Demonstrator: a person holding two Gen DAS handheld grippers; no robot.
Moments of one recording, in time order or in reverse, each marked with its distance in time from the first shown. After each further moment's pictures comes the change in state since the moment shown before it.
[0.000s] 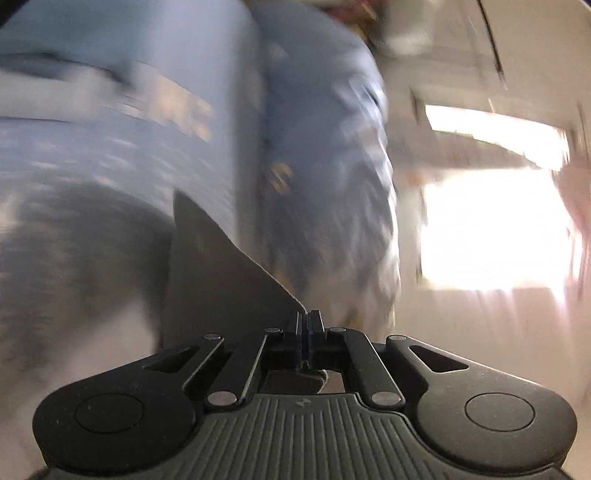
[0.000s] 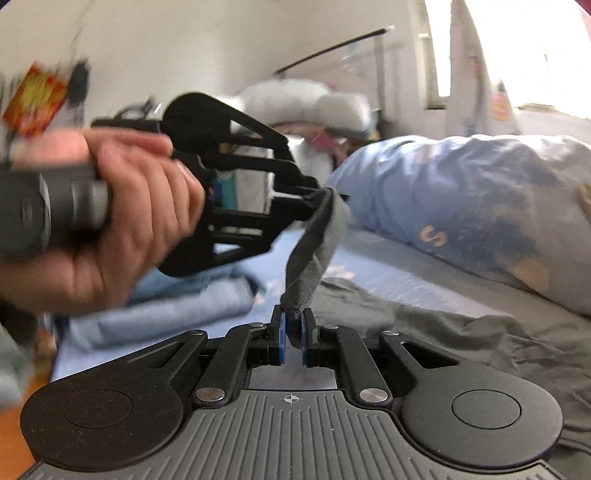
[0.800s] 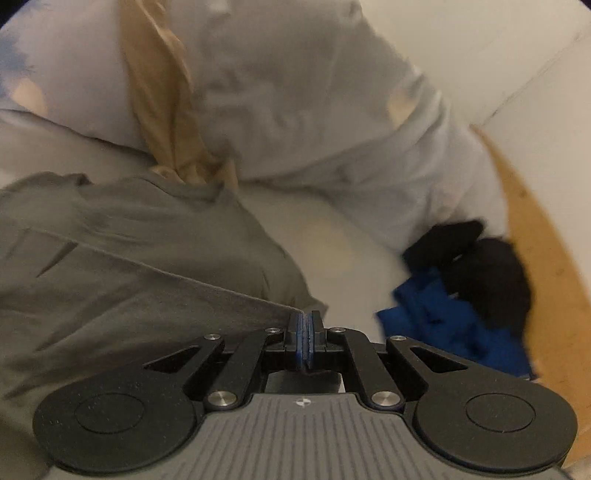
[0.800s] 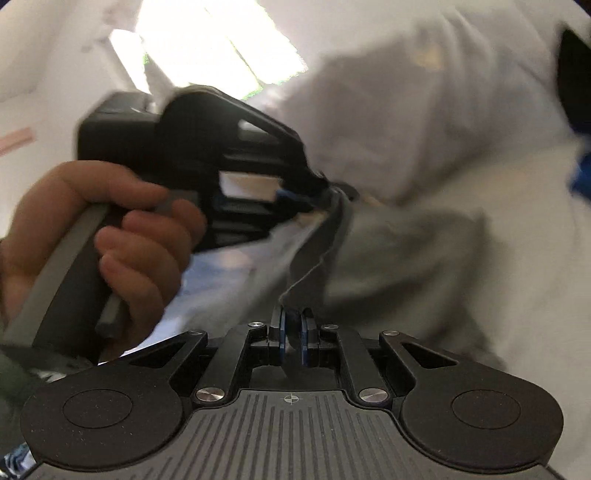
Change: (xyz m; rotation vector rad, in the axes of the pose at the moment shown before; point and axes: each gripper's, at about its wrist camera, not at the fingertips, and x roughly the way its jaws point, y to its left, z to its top) left arm 0.340 -0.110 -0.344 0.864 0.620 0.312; right arm -0.209 -0.279 -0.115 0.693 -0.126 -0.417
